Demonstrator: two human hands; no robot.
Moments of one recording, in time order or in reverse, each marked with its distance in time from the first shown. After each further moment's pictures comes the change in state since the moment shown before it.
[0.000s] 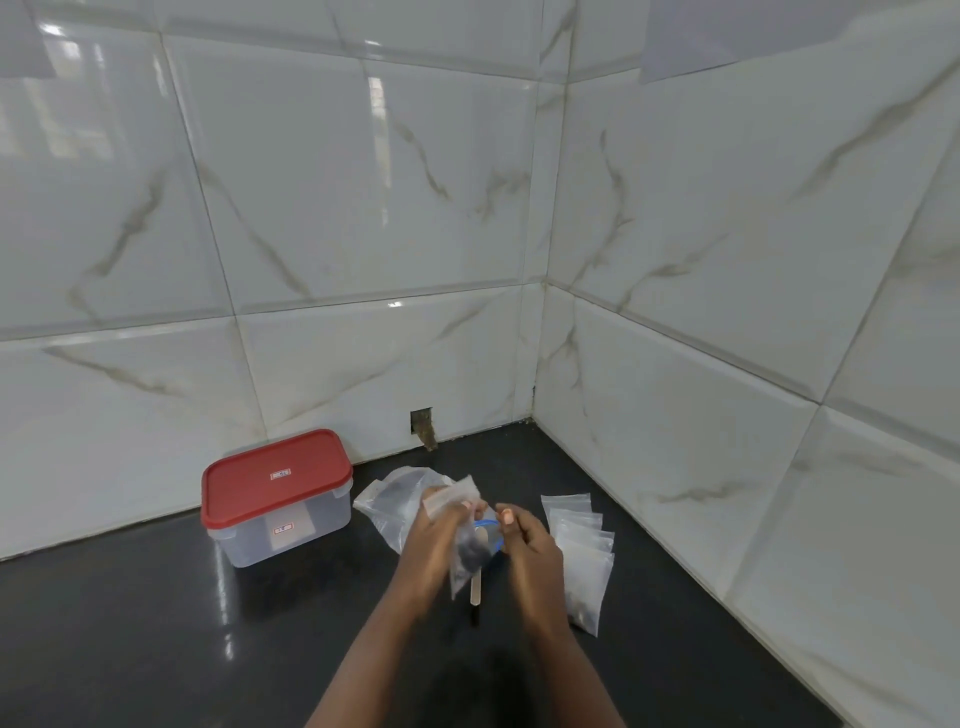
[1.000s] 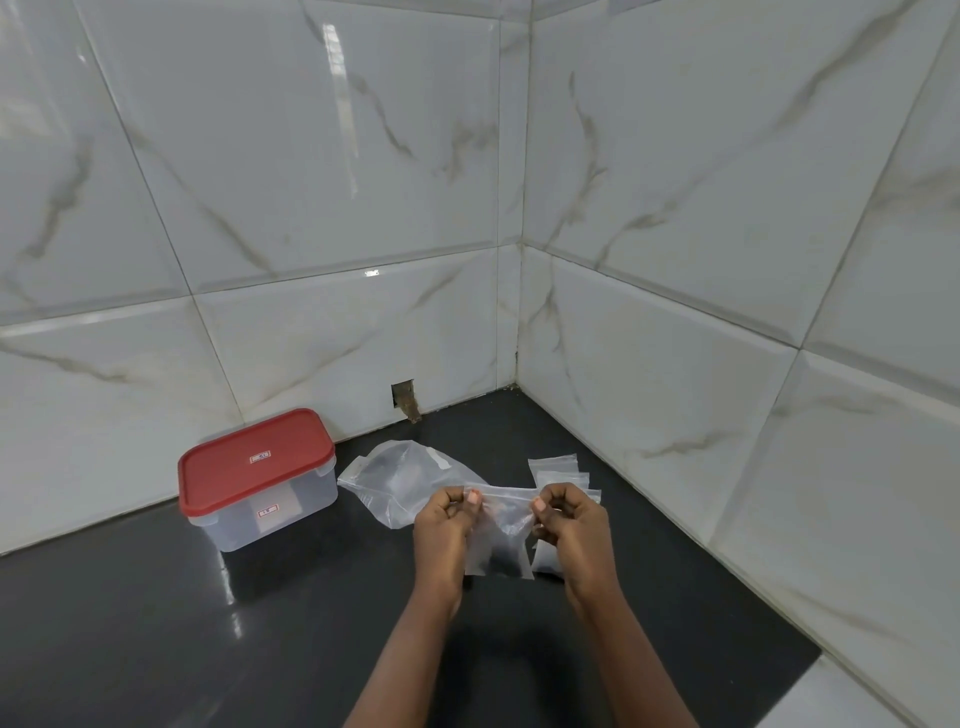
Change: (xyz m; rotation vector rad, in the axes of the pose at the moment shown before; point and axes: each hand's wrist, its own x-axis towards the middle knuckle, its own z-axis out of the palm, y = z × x) left_hand 0.000 -0.035 0.030 -0.084 0.101 0.010; right_hand -0.003 0.004 -0.057 0.256 -0.007 0.045
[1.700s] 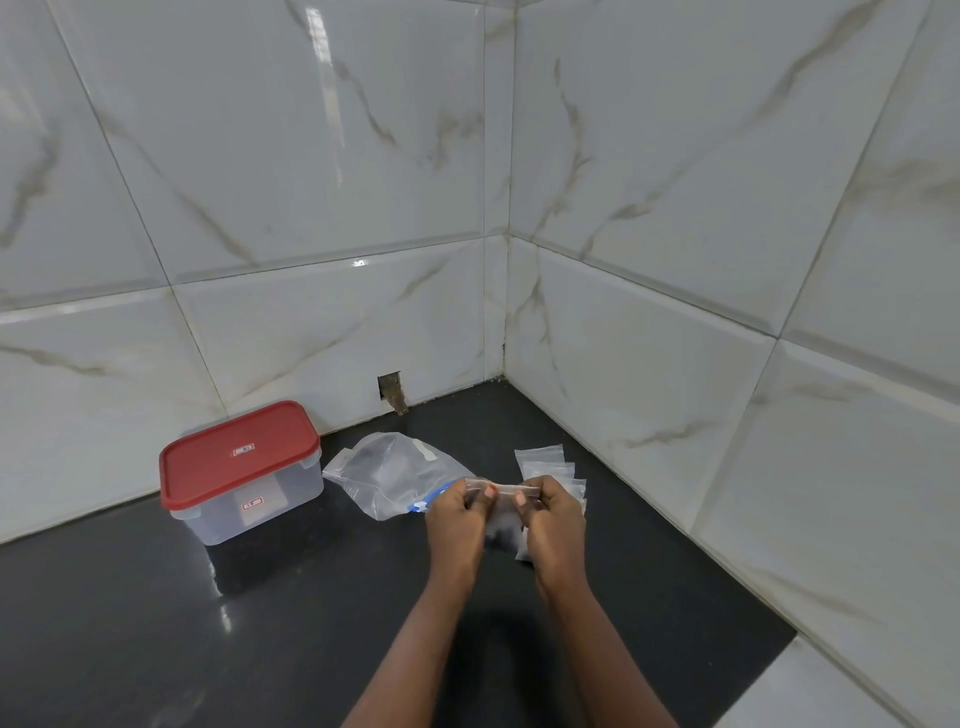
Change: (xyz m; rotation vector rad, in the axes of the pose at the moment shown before) left_hand 0.007 -0.014 0.026 0.336 0.041 0.112; right_hand 0.000 0.007 0.011 -0.277 0.143 -0.010
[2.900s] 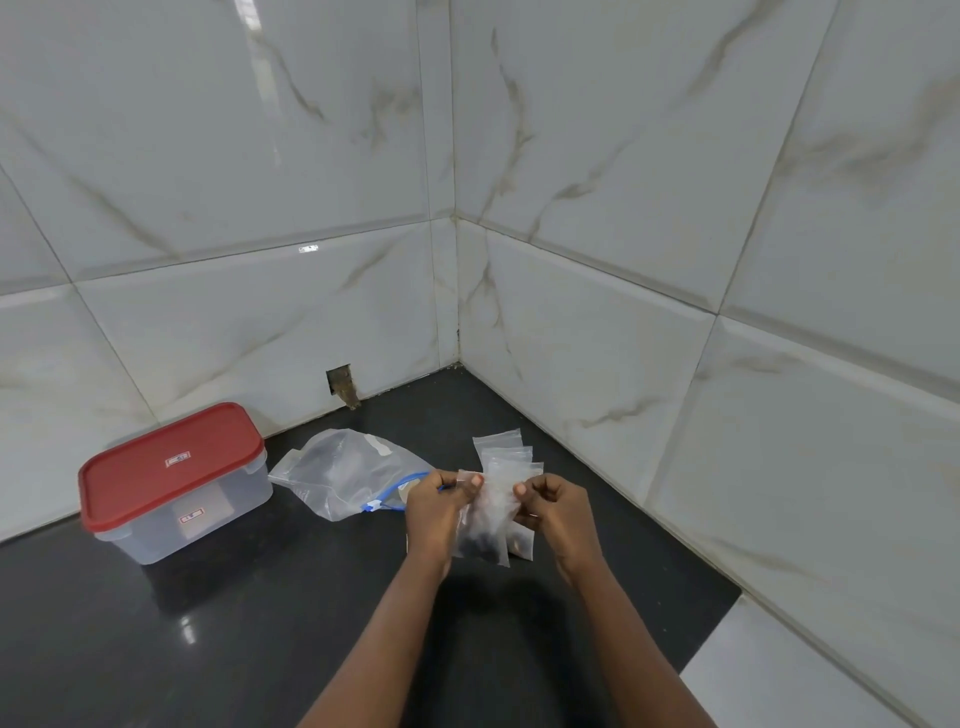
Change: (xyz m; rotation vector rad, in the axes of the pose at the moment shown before) left_hand 0.019 -0.013 0.029 -0.046 -0.119 -0.205; right_hand 0.022 0.025 -0.055 0.172 -0.091 0.111
